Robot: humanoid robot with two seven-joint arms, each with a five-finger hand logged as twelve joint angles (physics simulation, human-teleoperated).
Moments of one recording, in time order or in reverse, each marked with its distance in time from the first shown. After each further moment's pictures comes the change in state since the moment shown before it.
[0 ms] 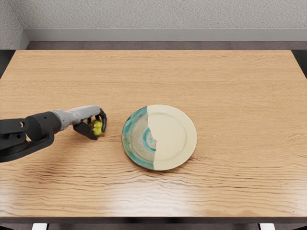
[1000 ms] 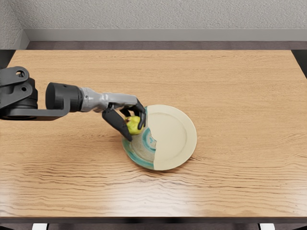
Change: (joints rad) left arm -0.083 -0.050 -0.301 -0.009 -0.215 -0.544 -0.047; right arm 0.000 0.000 0.000 0.000 0.000 0.000 0.000
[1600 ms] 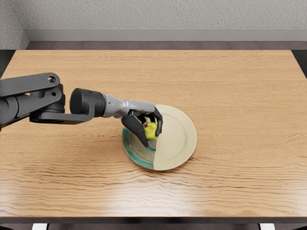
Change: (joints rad) left arm 0.014 -0.161 0.001 0.081 0.004 0.023 0.053; right arm 0.000 0.000 0.000 0.000 0.000 0.000 0.000
